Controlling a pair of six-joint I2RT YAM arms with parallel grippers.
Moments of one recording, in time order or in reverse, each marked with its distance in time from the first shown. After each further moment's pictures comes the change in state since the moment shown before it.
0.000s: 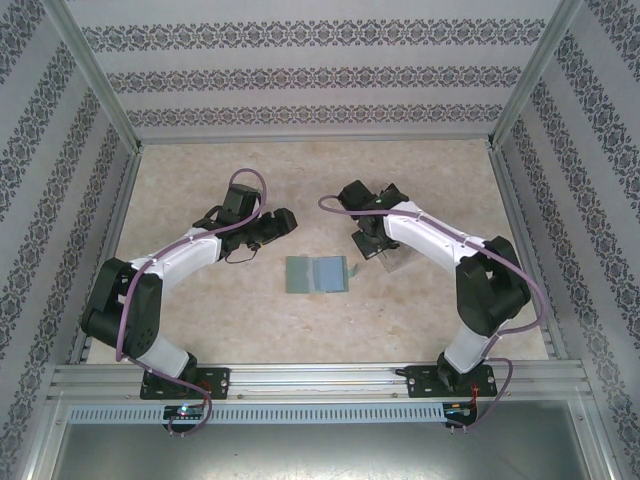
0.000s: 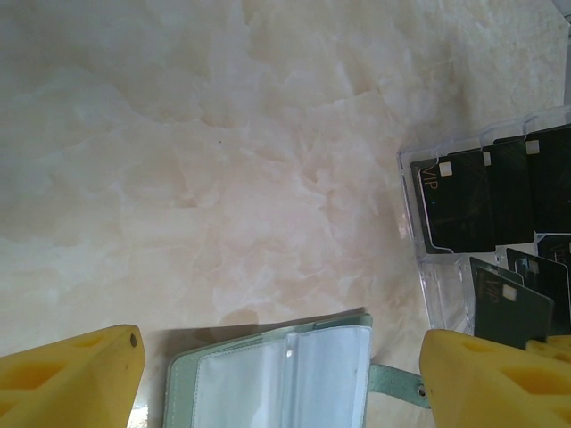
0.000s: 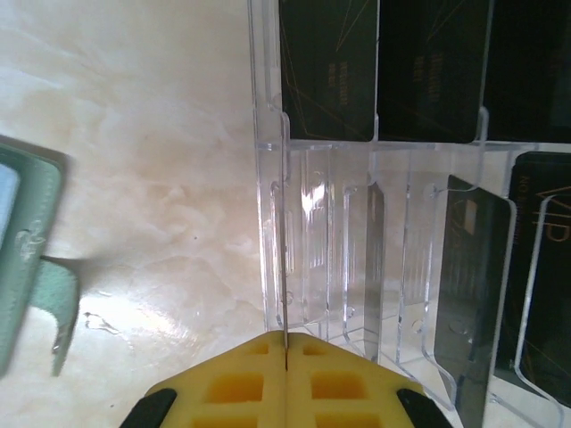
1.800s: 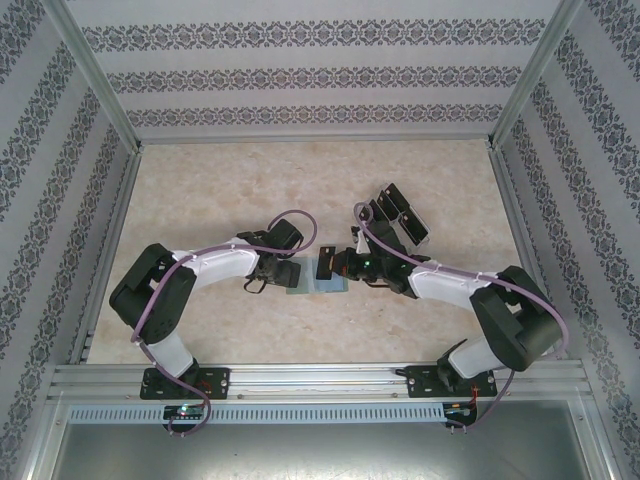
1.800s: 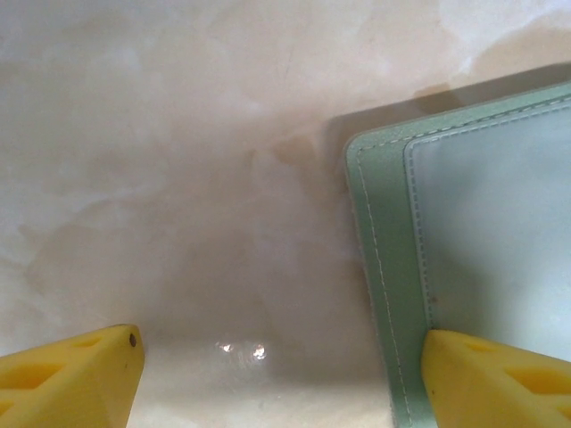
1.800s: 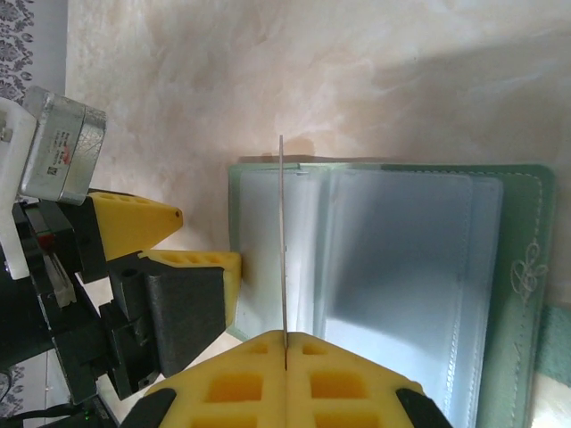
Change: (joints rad) left arm -0.271 0.153 0.015 -0.360 -0.423 0.310; right arm 0.001 -0.225 -0.694 1.138 -0.722 0.711
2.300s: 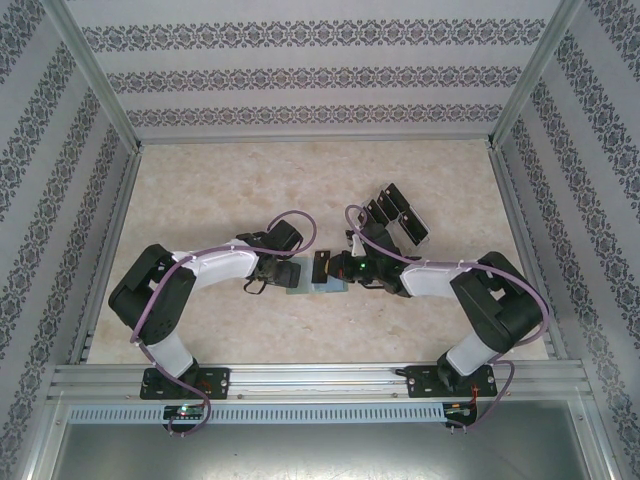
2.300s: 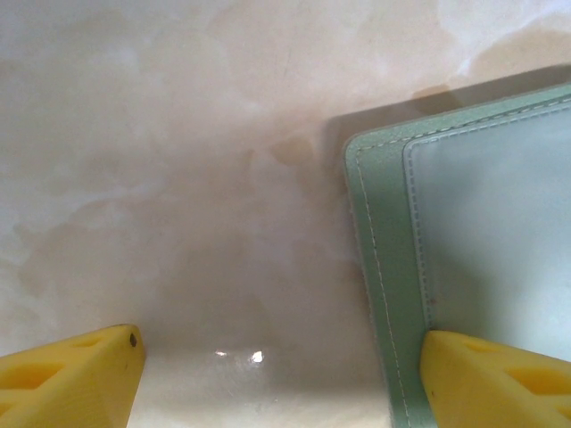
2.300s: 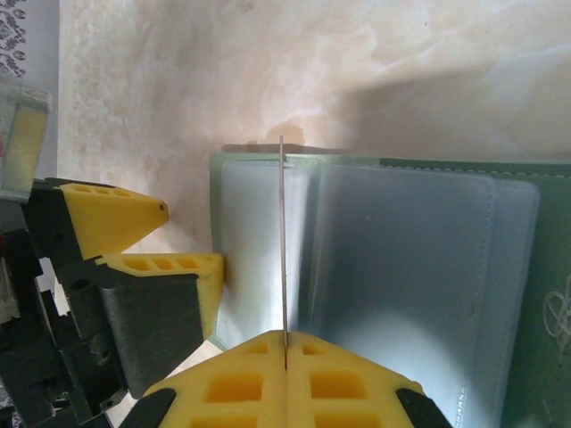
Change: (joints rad) left arm 0.000 -0.004 -0.012 0.018 0.000 -0.005; right arm 0.000 0.116 -0.013 0.119 -0.049 -0.002
